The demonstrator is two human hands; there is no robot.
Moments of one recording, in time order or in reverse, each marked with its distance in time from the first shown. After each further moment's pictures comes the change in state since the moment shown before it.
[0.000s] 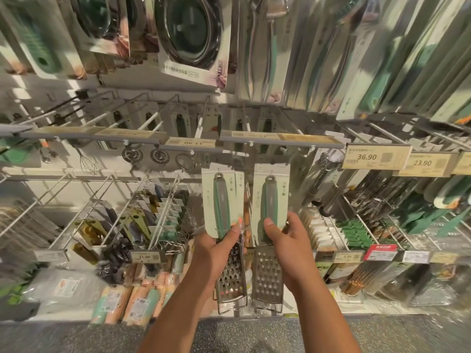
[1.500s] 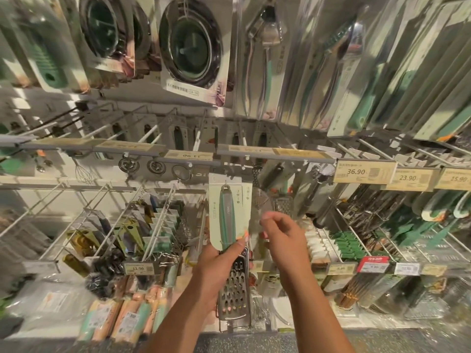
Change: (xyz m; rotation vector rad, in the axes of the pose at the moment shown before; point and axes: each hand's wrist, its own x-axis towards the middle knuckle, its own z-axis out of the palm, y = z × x) left_hand 0.000 -0.005 0.010 -0.049 -0.051 0.060; right_hand 0.017 -0.015 0.006 -0.069 0.093 -0.058
